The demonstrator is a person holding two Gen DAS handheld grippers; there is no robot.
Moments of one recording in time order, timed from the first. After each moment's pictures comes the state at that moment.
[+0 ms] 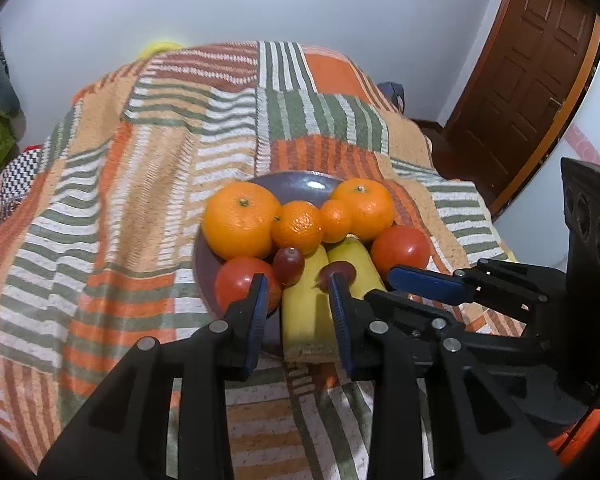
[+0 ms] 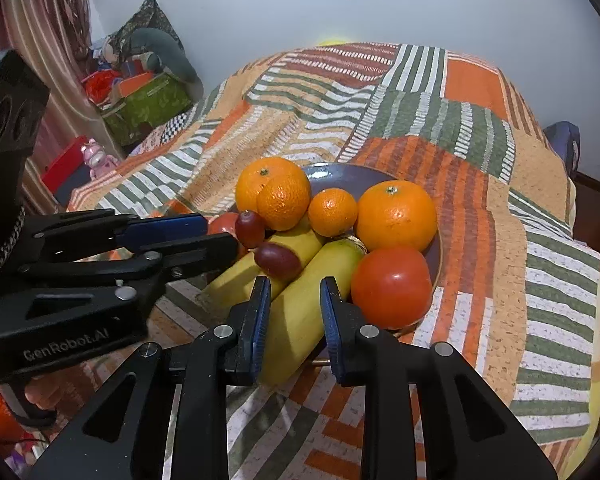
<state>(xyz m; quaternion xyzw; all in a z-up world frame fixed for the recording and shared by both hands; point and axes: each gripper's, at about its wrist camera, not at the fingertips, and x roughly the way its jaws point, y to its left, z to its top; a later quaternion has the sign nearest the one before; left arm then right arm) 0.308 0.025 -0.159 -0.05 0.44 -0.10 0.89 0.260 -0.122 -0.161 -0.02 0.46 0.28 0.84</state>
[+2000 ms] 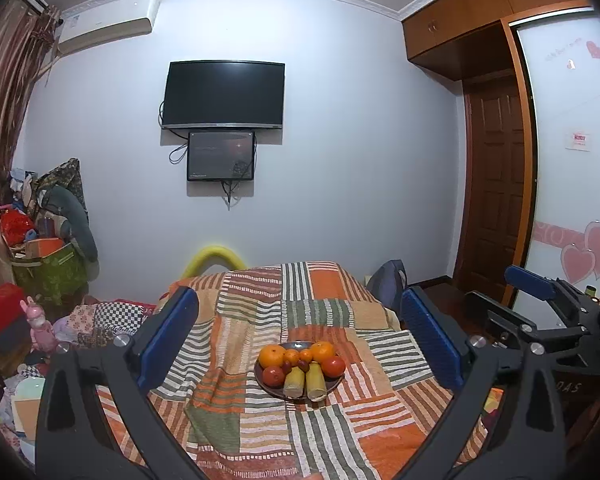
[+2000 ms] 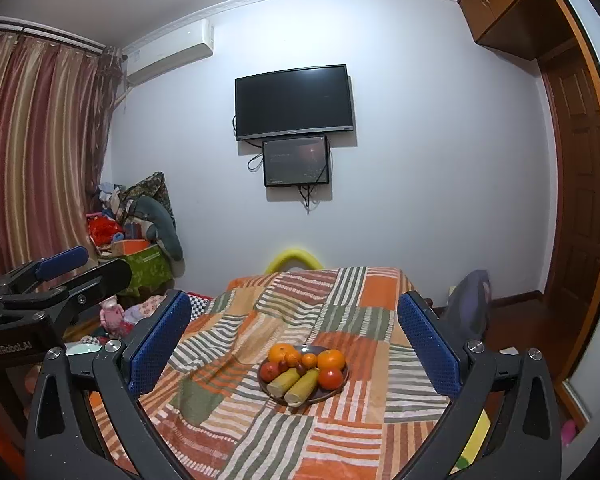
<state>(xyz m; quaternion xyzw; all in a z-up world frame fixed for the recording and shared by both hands) 0.016 -0.001 0.068 -0.01 0.10 -0.02 0.99 0.021 -0.184 0.060 0.01 0.12 0.18 0.98</state>
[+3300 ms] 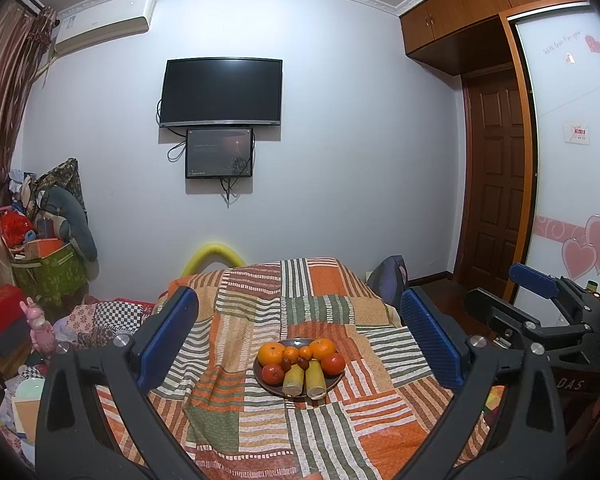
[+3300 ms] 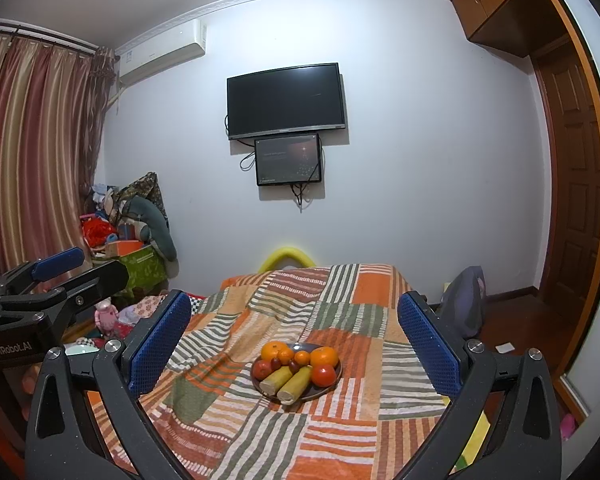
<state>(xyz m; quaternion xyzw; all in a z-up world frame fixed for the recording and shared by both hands) 0.019 -0.005 0.064 -0.01 0.10 -0.03 0.99 0.021 -0.191 0.065 0.01 0.13 0.17 0.98</state>
